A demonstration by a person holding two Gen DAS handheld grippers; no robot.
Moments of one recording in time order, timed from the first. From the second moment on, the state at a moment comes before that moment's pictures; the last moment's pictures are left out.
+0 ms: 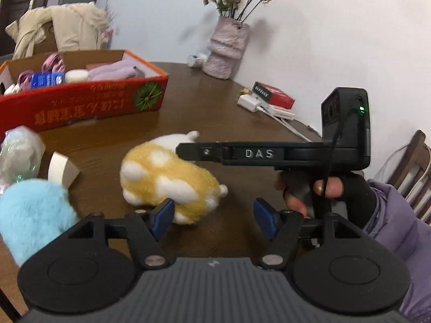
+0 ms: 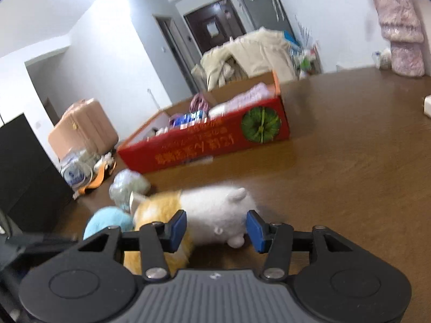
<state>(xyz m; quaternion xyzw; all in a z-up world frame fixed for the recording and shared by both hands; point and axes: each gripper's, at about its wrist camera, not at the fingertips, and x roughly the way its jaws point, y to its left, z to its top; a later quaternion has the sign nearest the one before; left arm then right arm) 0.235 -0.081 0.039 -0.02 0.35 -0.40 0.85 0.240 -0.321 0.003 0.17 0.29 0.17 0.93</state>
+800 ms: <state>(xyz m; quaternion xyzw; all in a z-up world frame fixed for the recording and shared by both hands) 0.294 -0.077 0.039 -0.12 0.39 -0.25 0.88 0.218 -0.337 0.021 0.18 0.31 0.19 0.91</state>
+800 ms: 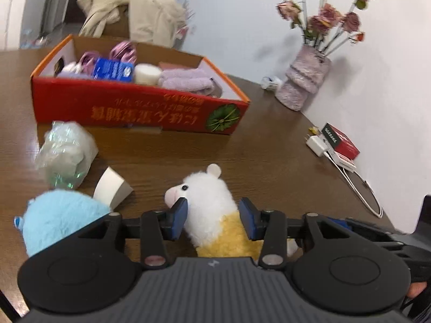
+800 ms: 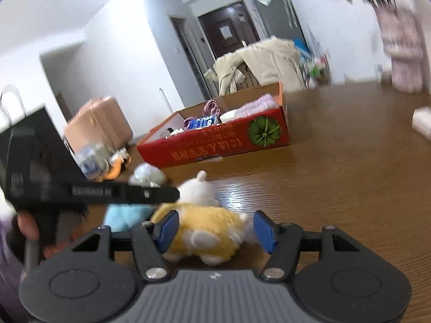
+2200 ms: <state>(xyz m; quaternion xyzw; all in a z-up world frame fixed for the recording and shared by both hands) 0.499 -0.045 0.077 -0.15 0.39 -0.17 0.89 0.463 -0.291 0.073 0.15 0.34 0.15 0.92</state>
